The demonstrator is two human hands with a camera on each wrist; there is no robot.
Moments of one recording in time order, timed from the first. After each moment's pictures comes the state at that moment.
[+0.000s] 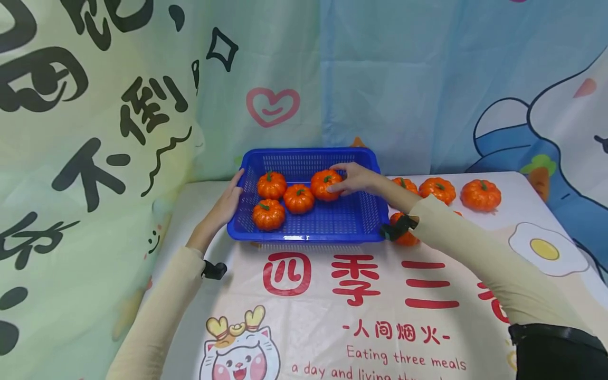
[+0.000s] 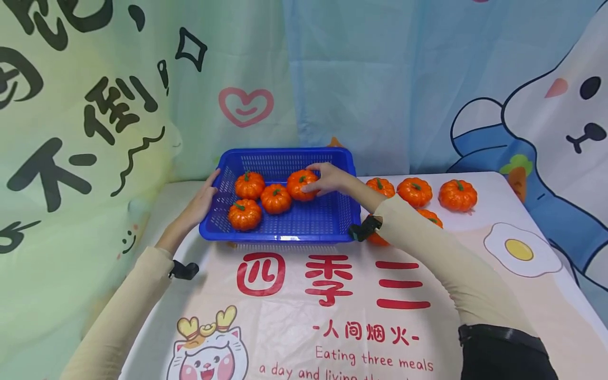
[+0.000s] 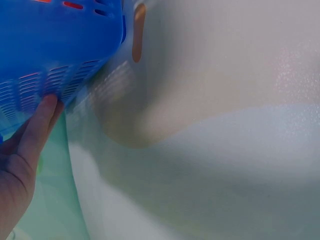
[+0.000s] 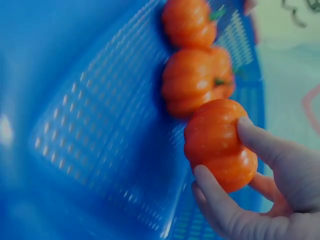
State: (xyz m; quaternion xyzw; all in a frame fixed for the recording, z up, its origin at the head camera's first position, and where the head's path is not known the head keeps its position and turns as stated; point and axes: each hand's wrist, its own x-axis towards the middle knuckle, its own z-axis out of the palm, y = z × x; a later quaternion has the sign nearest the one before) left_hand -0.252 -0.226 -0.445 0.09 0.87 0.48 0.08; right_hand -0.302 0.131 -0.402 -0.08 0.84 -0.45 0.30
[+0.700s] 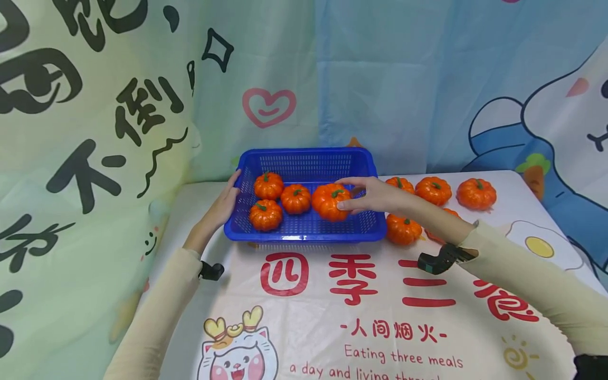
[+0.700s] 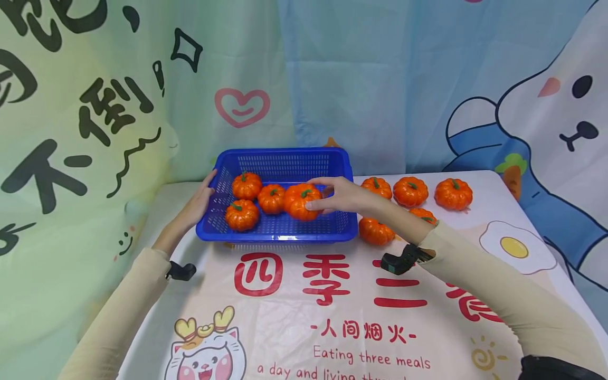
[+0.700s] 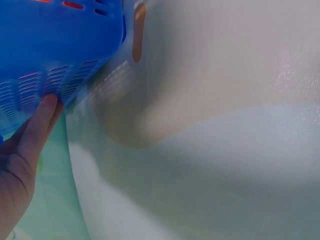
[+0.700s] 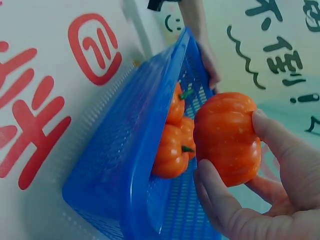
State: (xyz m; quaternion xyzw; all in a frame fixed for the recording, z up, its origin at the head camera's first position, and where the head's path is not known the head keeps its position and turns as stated) left_hand -0.240 -0.218 -0.420 0.08 0.87 0.48 0.10; right_hand -0.225 0.166 -0.368 -0.13 0.86 -0.41 0.29
